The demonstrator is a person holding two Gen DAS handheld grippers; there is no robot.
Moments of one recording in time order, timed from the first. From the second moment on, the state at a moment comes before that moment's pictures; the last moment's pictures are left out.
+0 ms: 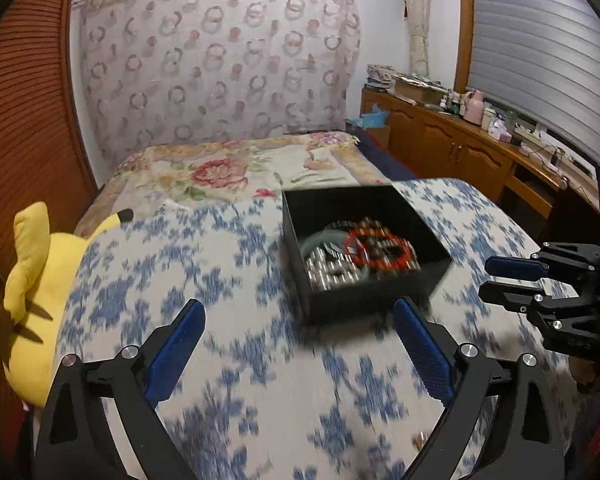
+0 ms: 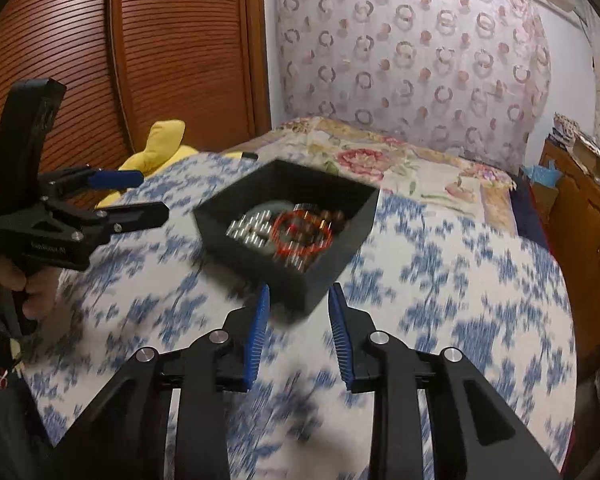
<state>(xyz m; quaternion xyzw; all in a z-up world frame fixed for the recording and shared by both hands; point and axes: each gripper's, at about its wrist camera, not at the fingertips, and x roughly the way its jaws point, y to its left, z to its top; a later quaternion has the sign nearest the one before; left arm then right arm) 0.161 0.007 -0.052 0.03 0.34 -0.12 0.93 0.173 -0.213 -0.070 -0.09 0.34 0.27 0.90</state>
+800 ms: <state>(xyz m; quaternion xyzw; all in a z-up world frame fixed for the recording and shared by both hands) 0.084 0.000 -0.093 0.02 0.38 -0.15 0.91 0.121 -0.185 -0.116 -0.10 0.41 0.29 0.86</state>
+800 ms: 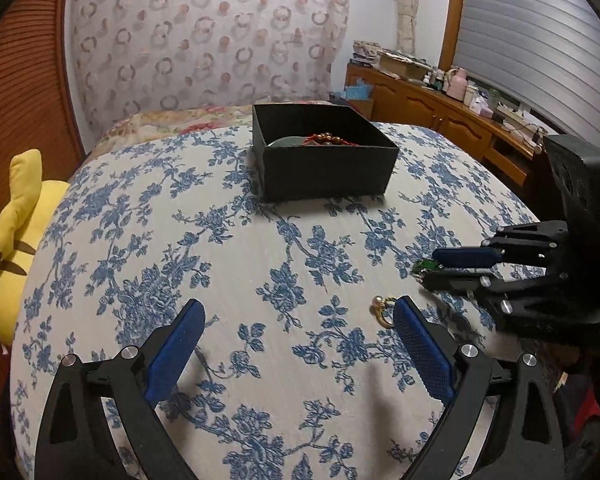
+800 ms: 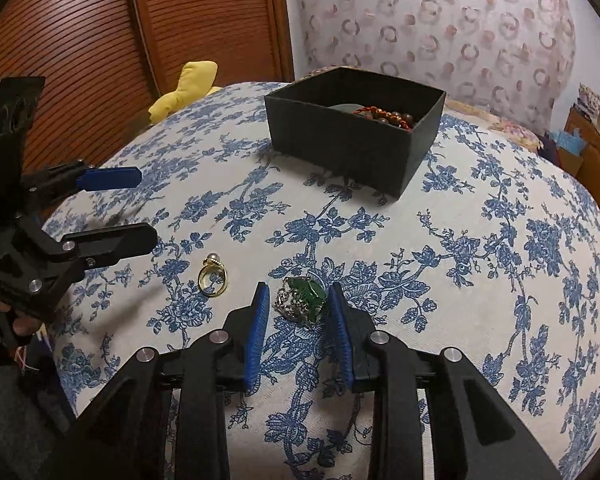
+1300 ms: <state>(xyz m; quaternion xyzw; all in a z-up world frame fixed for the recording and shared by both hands) 0.088 -0.043 -0.099 0.06 0.41 -0.19 0.89 0.103 -0.210 -0.092 -0.09 0.36 0.29 0.88</state>
